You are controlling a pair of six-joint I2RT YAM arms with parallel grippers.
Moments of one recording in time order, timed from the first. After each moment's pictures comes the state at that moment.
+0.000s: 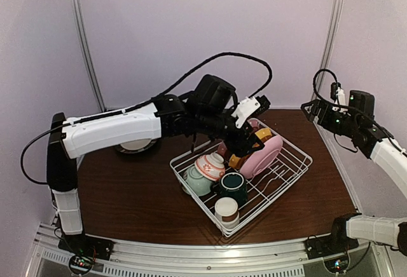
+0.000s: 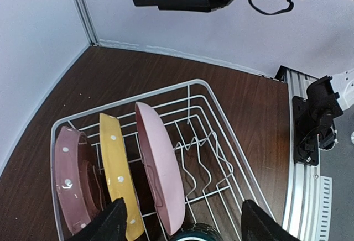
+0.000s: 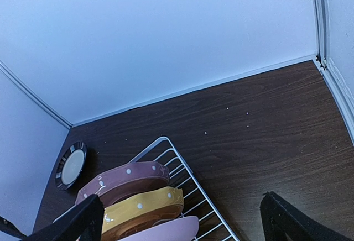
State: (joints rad) left arm -1.11 1.92 1.85 -0.45 0.16 0.08; right arm 0.07 0.97 0.86 -0.22 -0.24 0.45
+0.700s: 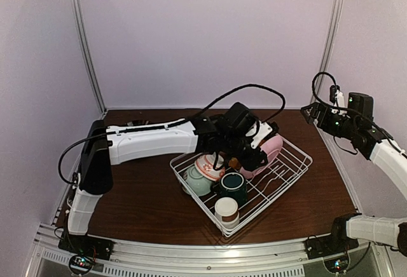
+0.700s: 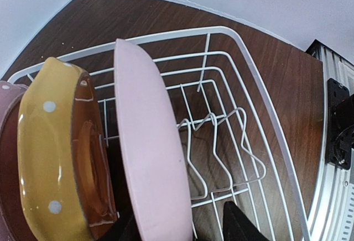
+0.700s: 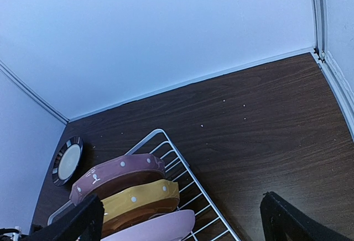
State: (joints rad) left arm -1.14 2.21 2.00 -0.49 0.08 -0.02; right arm 0.07 0.96 0.84 -0.23 -0.24 0.44
